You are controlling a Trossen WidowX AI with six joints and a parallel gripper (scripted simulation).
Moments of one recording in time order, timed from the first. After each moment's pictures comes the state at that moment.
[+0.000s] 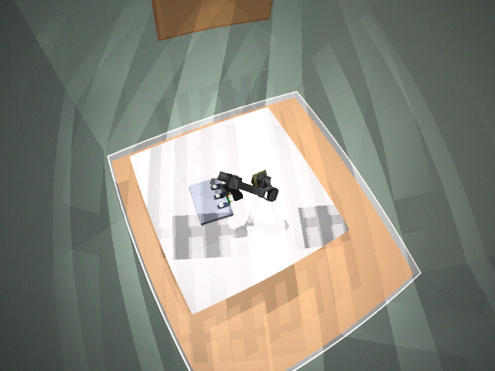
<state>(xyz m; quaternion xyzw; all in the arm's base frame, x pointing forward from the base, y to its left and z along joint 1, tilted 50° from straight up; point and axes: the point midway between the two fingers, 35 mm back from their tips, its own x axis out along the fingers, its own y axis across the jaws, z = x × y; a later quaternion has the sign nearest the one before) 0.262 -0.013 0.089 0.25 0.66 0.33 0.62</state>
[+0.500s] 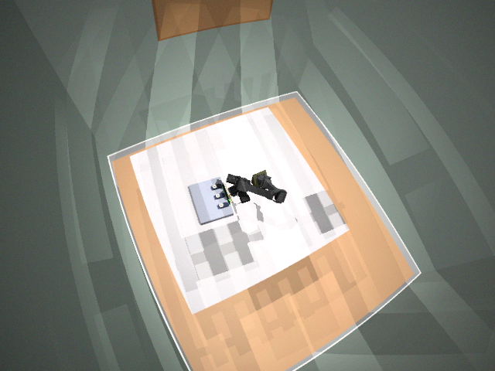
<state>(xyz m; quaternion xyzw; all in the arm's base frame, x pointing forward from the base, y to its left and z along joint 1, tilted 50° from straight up) 0.212 0.012 0.098 0.28 0.68 0.30 0.61</state>
